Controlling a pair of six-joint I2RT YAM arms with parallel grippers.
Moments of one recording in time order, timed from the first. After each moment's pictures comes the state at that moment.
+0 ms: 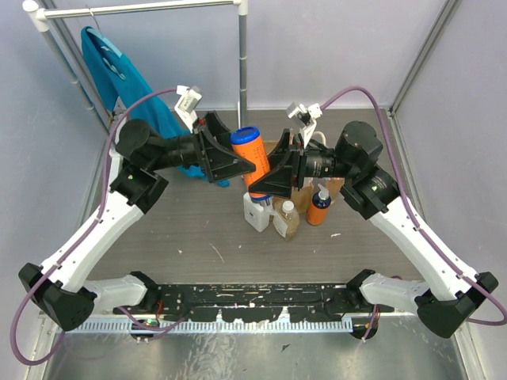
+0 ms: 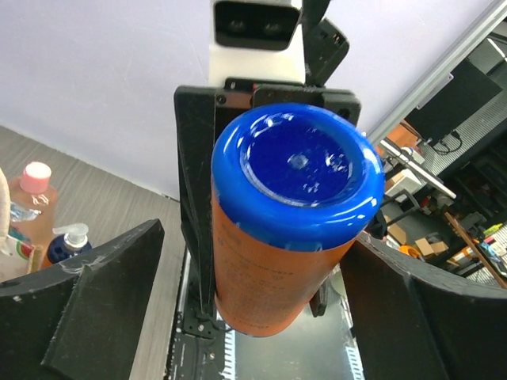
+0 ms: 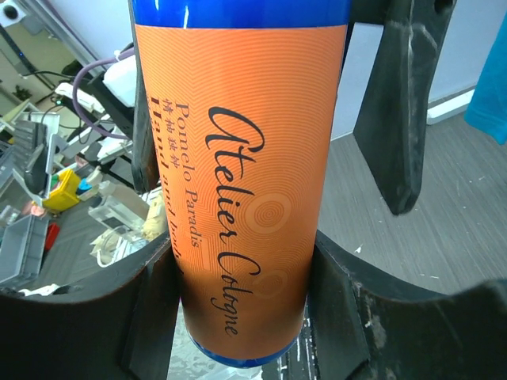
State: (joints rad) left arm -0.61 1.19 1.25 0.27 0.88 -0.86; right arm 0.62 1.11 1.29 -0.08 -0.92 0.53
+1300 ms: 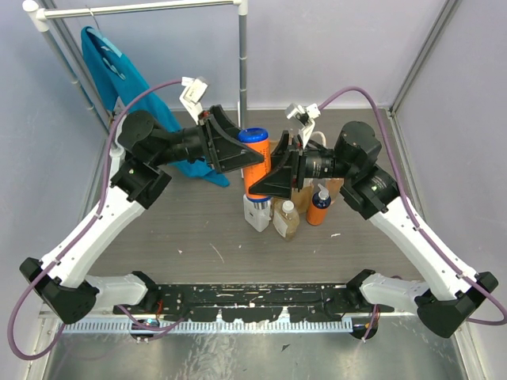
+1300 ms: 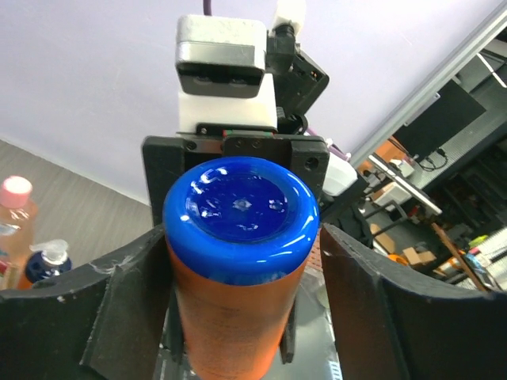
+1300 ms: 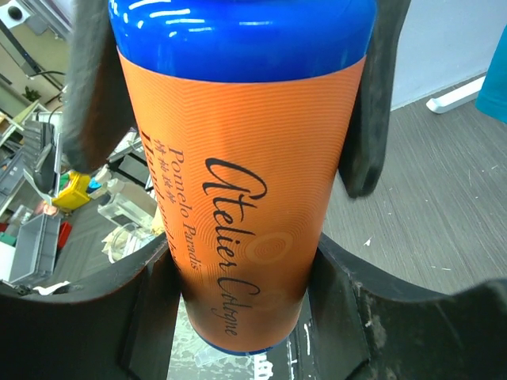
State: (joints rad) left arm -0.66 1.24 1.39 0.19 0.81 -0.87; right arm 0.62 1.11 1.29 -0.10 -0.94 0.56
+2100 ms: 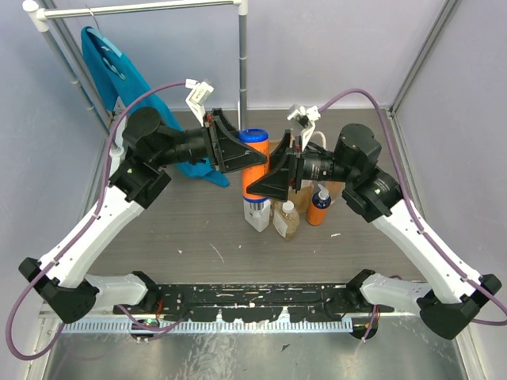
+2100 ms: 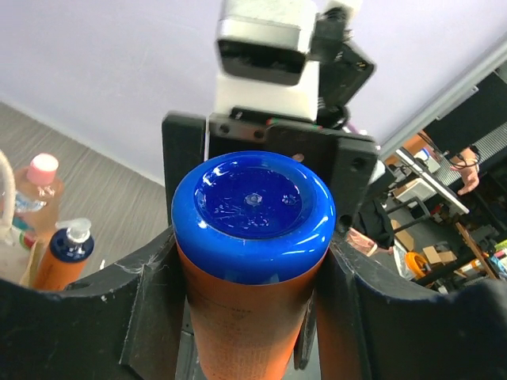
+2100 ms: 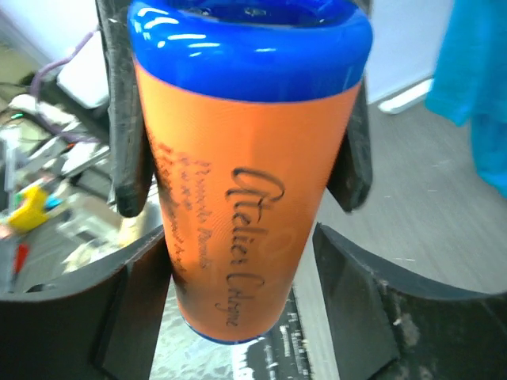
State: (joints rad) left arm -0.68 1.24 1.43 0.05 0.78 -0.78; right arm 0.64 1.10 1.30 -0.15 -0.85 0.51
